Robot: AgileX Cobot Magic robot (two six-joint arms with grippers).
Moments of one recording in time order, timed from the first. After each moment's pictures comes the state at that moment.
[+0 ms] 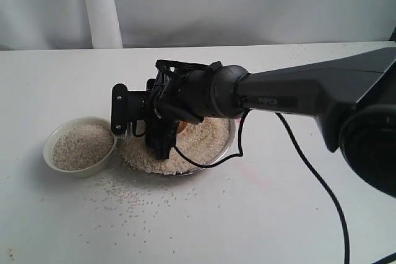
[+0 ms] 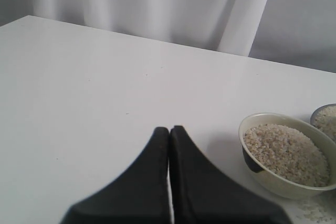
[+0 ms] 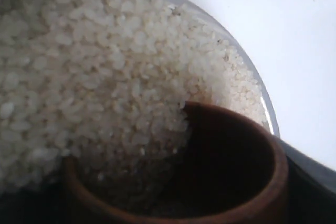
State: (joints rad) left arm 0.12 -0.01 0.00 0.20 0.34 -0.34; right arm 0.78 2.29 -1.62 -0.53 0.36 -0.45
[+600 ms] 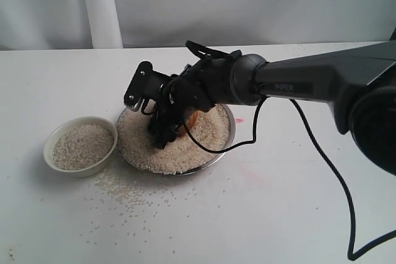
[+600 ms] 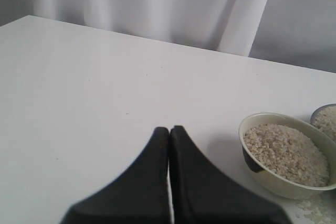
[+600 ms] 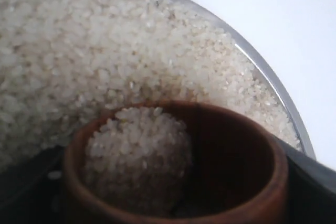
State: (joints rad) left arm 0.12 -0.01 0.00 0.20 0.34 -0.34; right arm 0.70 2.29 -1.62 -0.21 0.33 -0.42
